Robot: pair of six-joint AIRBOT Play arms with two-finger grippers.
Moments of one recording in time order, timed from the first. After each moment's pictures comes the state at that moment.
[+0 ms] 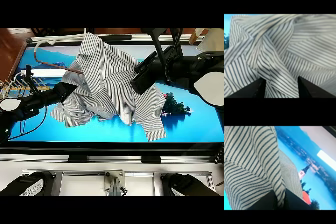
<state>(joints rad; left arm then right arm) -0.09 -1.04 0.82 0.33 -0.63 -1.11 0.58 -1.08 1.59 -1.63 1.15 1.30</state>
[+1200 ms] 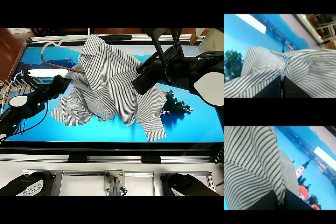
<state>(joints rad) -0.12 -1.12 0.85 0.20 -0.35 -1.08 0.58 -1.08 1.59 -1.67 1.17 1.30</state>
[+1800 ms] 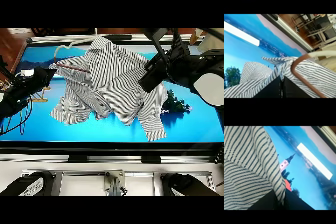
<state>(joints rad) 0.05 -1.04 0.90 0.19 -0.52 -1.01 0.58 -1.08 1.59 -1.80 1.18 1.22</state>
